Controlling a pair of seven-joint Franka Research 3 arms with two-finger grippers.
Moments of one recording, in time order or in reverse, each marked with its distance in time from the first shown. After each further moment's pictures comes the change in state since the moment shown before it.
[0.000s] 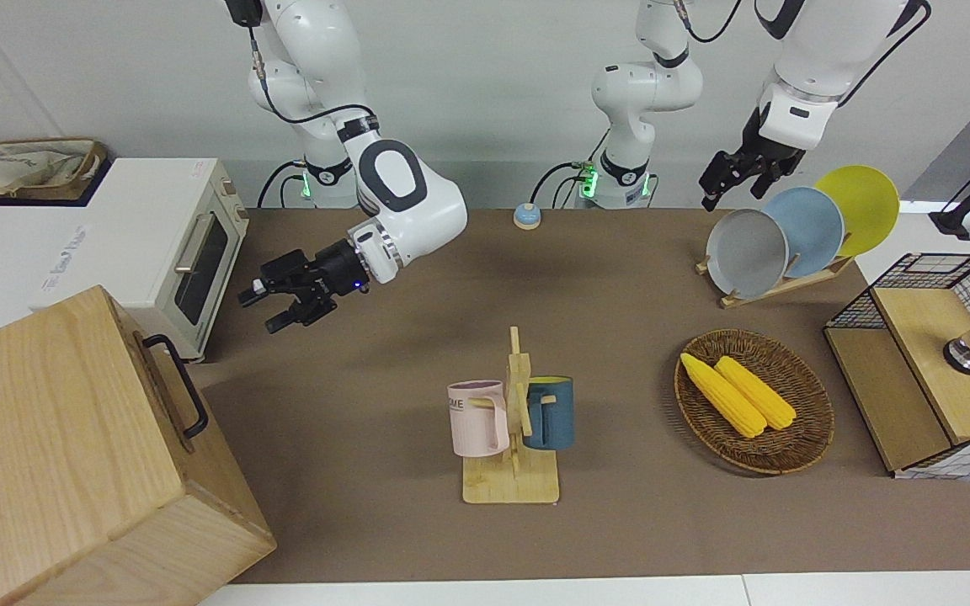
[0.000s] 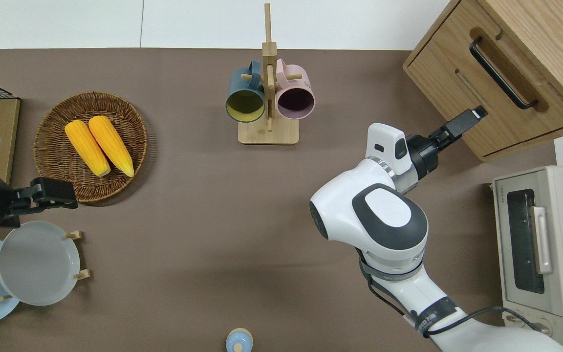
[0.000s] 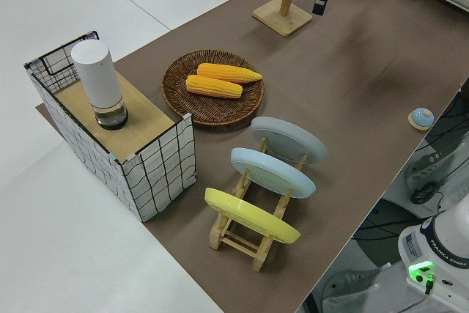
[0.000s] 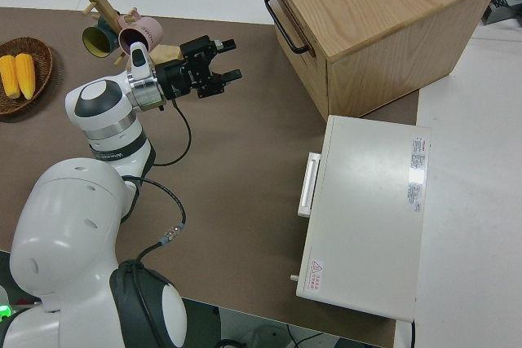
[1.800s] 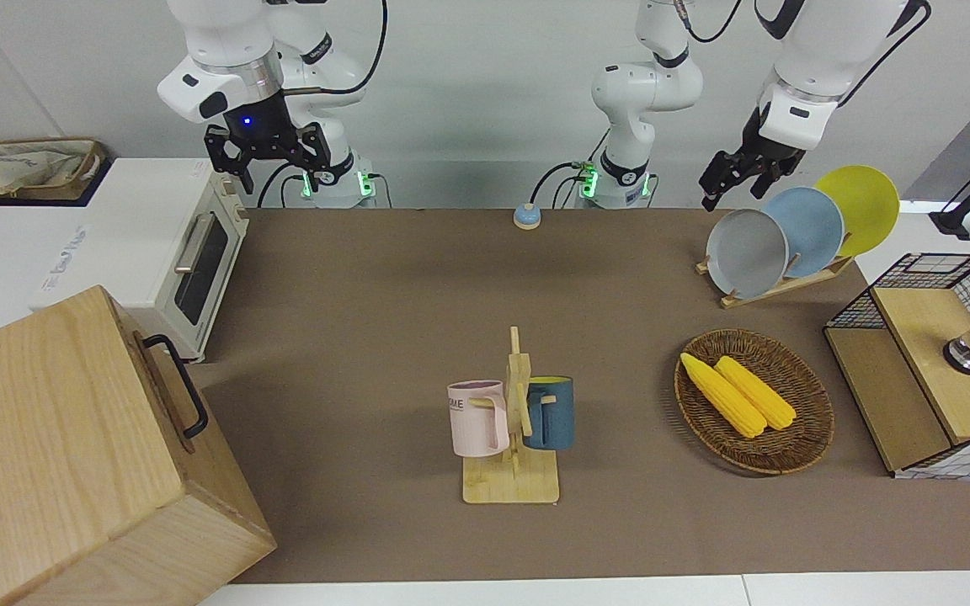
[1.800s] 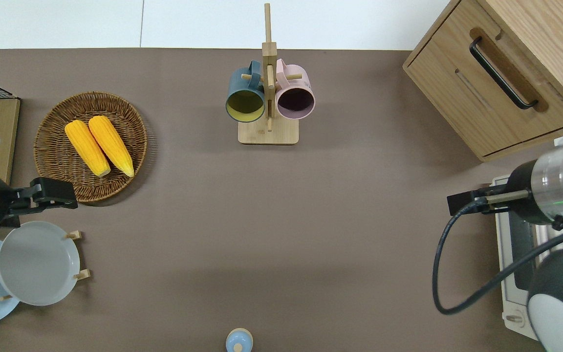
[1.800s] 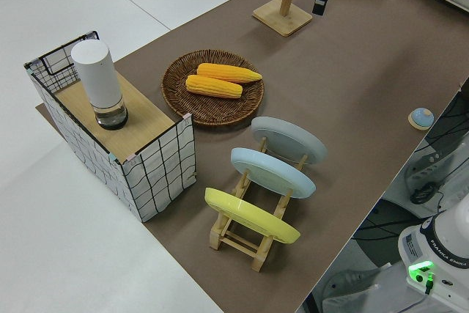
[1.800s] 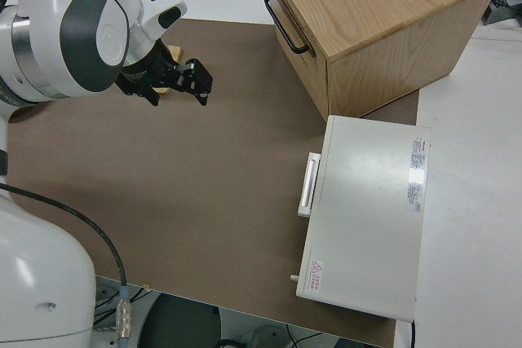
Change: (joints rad) left arm 0.000 0.000 0.000 0.000 0.000 0.000 0.000; right arm -0.009 -0.333 -0.267 0.323 1.530 -0.170 -0.387
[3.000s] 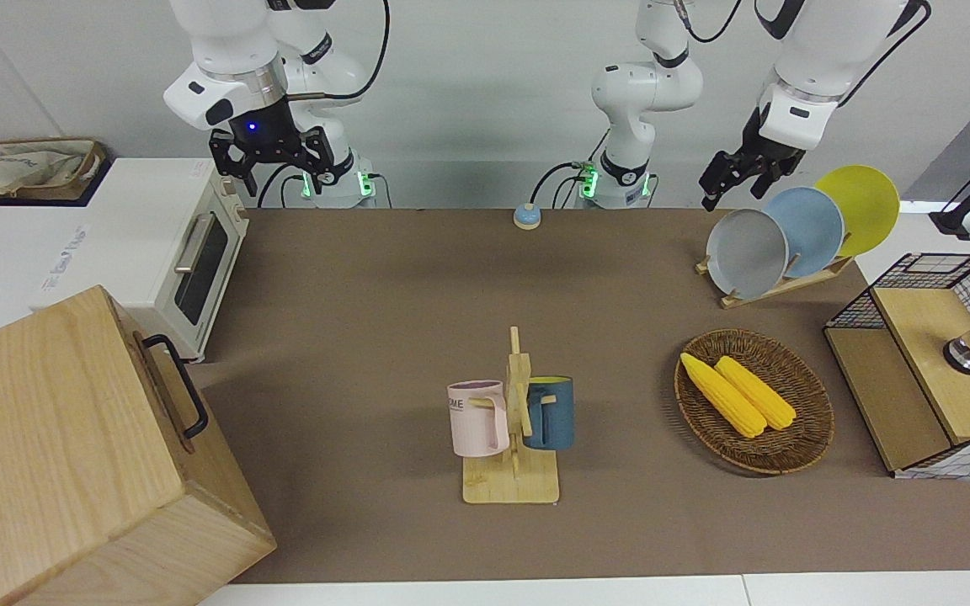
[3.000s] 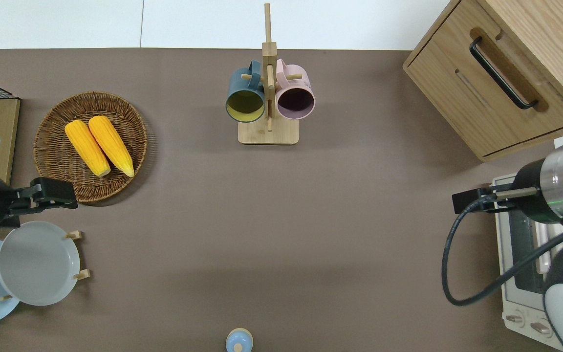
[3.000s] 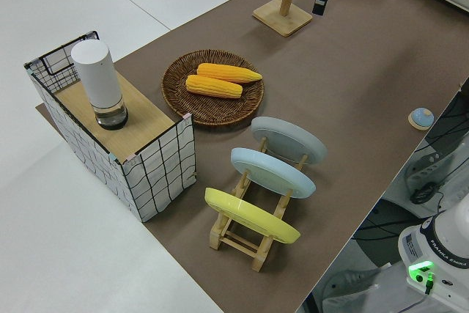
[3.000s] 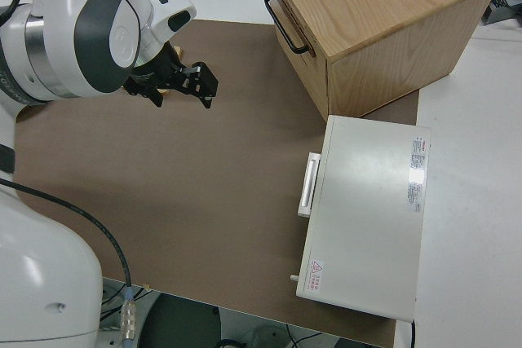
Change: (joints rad) left arm 0.000 0.000 0.000 0.000 0.000 0.000 0.000; right arm 0.000 0.000 -0.033 -0.006 0.037 -0.002 0.007
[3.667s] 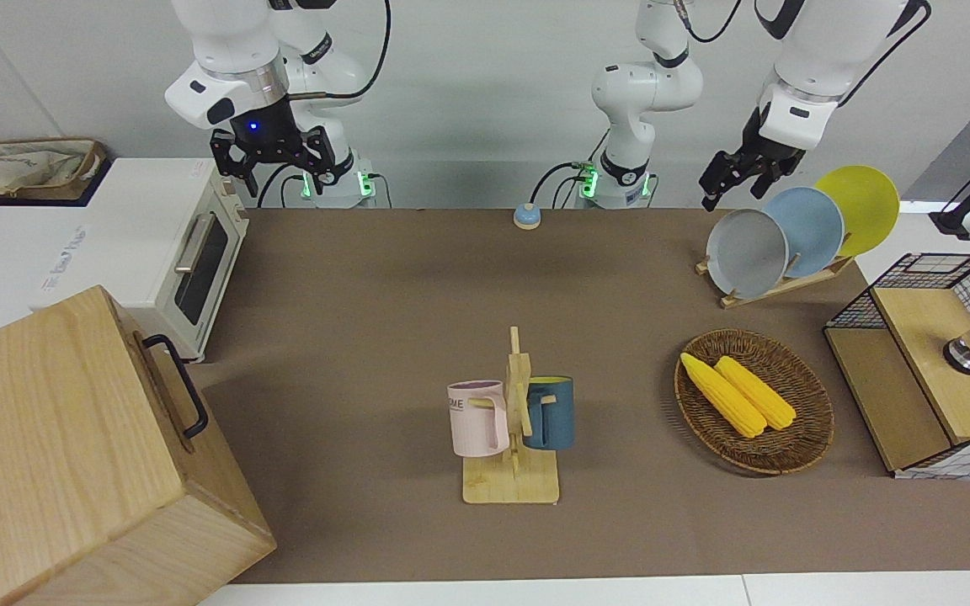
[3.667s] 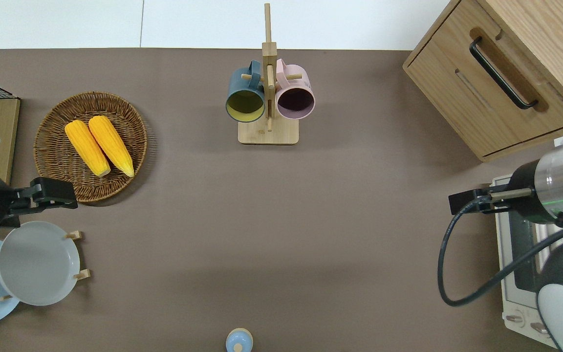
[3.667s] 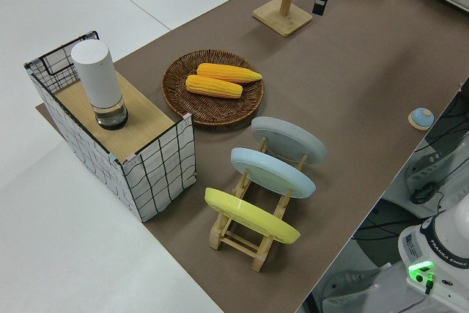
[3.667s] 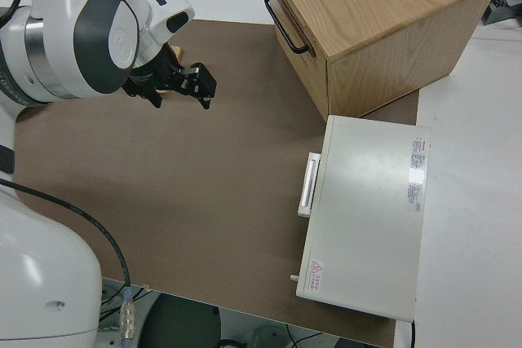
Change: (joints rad) left arm 0.000 0.000 0.000 0.000 0.000 0.000 0.000; right arm 0.005 -0.001 0.001 -0.011 0.000 0.006 0.000
